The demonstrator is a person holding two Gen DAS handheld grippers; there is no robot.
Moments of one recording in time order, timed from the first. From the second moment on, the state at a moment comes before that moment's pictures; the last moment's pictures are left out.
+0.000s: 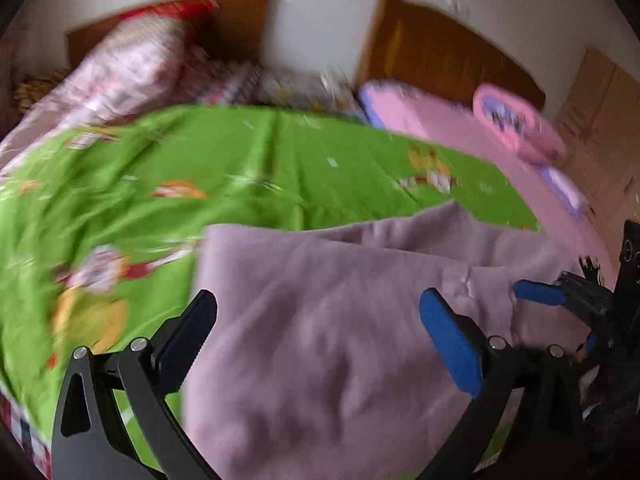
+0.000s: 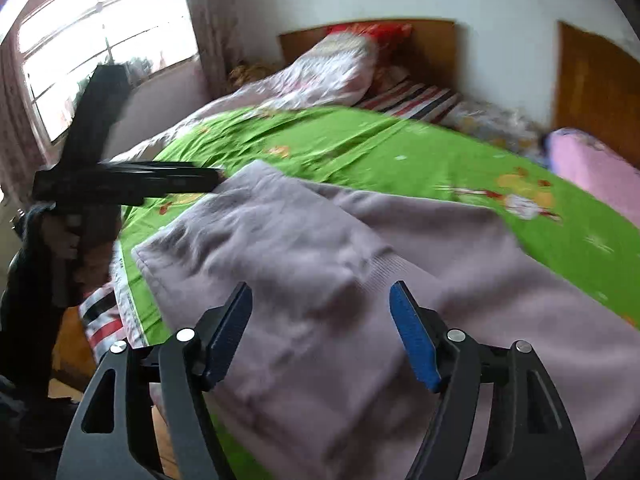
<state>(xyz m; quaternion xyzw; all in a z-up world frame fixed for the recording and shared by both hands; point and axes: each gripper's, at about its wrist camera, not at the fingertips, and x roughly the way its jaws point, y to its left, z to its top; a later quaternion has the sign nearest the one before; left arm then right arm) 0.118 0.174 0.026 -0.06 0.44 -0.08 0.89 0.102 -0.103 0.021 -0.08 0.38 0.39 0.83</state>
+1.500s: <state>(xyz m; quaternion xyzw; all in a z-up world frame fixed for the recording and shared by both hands) 0.084 0.053 -0.034 0.08 0.42 -0.02 0.90 -0.016 -0.525 -0.025 0.39 0.37 0.09 0.83</state>
